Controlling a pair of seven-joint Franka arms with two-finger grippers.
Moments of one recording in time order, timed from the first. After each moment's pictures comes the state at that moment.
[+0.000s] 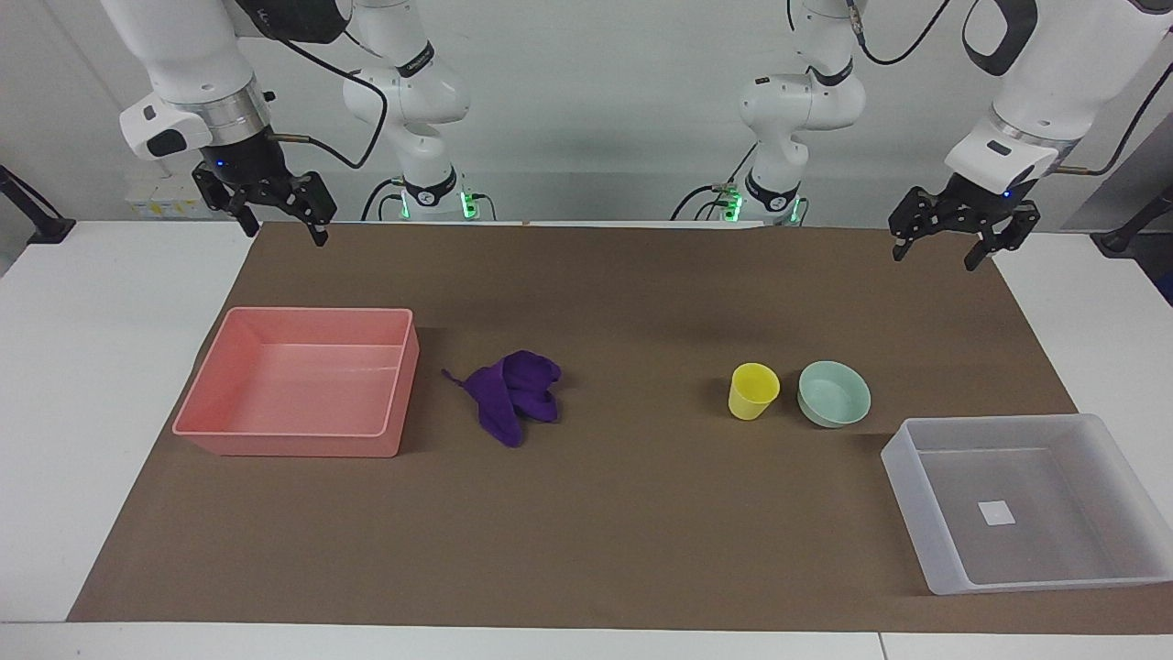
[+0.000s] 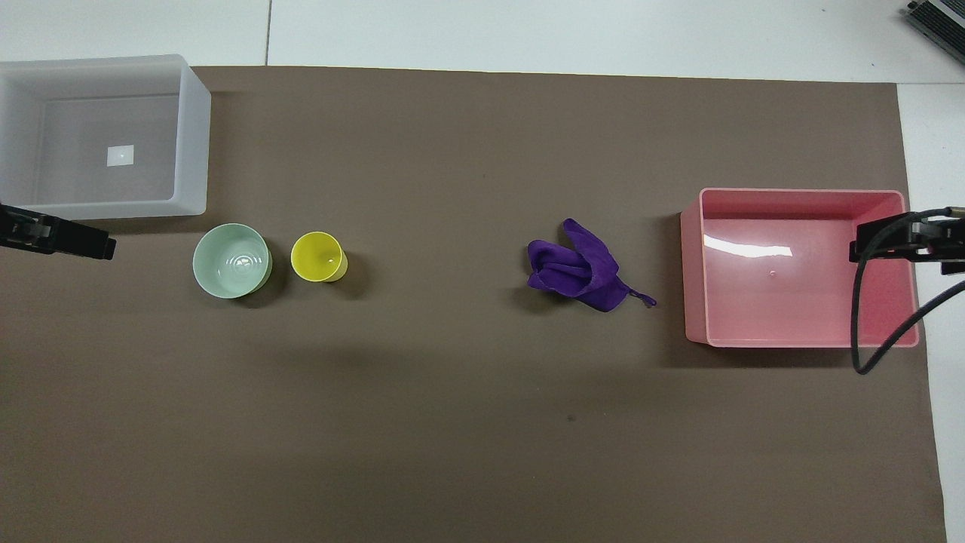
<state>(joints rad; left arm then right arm) -0.05 -0.04 0.00 -1.63 -0.01 1.63 0.17 -0.02 -0.06 -0.02 -1.61 -0.03 1.57 0.12</state>
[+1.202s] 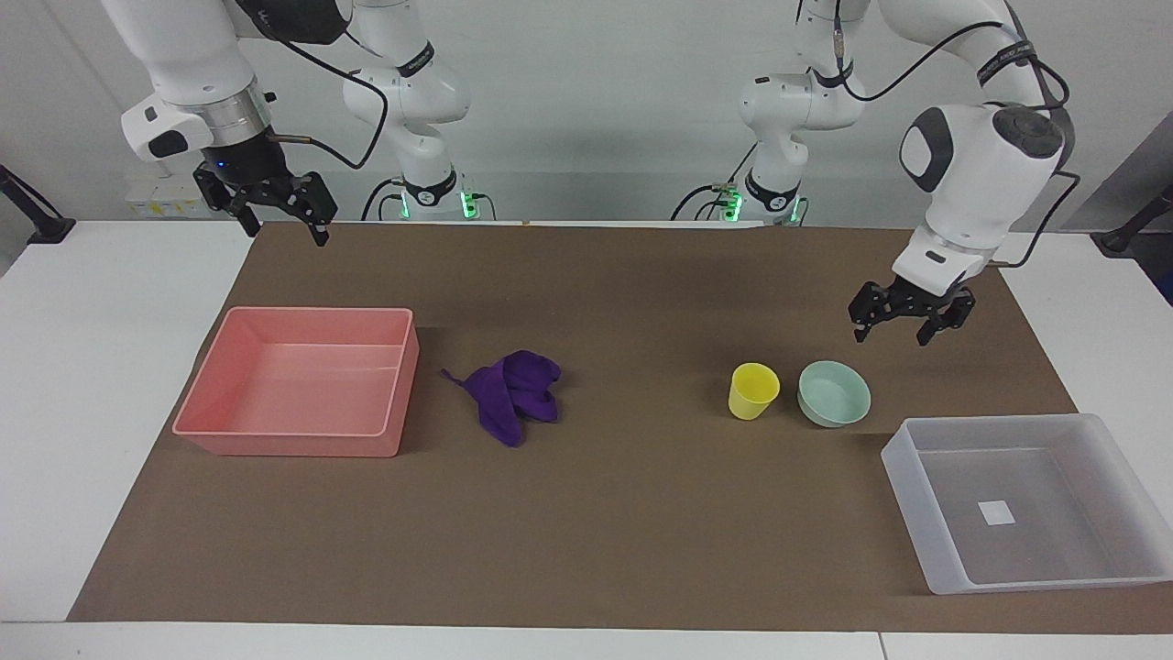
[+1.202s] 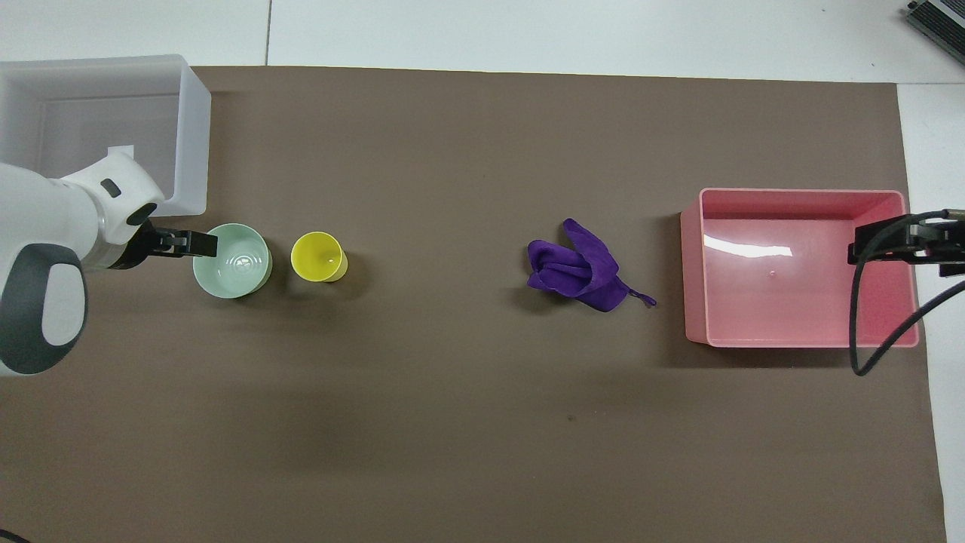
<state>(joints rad) -0.07 0.07 0.00 -2.08 -0.01 2.29 0.03 -0.02 -0.06 -0.02 -1.62 -0.03 1.57 0.12</state>
